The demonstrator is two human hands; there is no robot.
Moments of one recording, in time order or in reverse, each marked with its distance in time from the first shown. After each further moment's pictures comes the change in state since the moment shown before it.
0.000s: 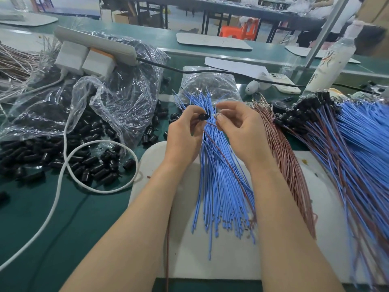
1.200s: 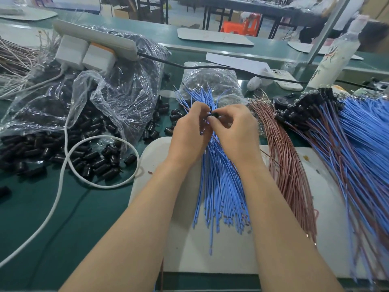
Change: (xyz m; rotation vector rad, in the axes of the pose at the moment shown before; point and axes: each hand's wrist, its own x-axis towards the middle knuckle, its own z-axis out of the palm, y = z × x) left_hand -0.002 -0.002 0.003 0.177 -0.046 0.099; right_hand 0.000 0.010 0.017 -0.322 0.110 -0.116
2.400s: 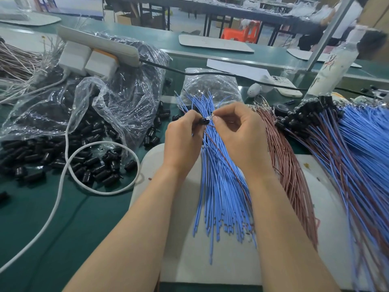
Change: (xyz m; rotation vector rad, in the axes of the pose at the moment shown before) left_hand 0.004 -0.005 -0.005 0.035 0.133 -0.049; right_hand -0.003 -0.012 -0.014 0.206 -0.006 -0.086
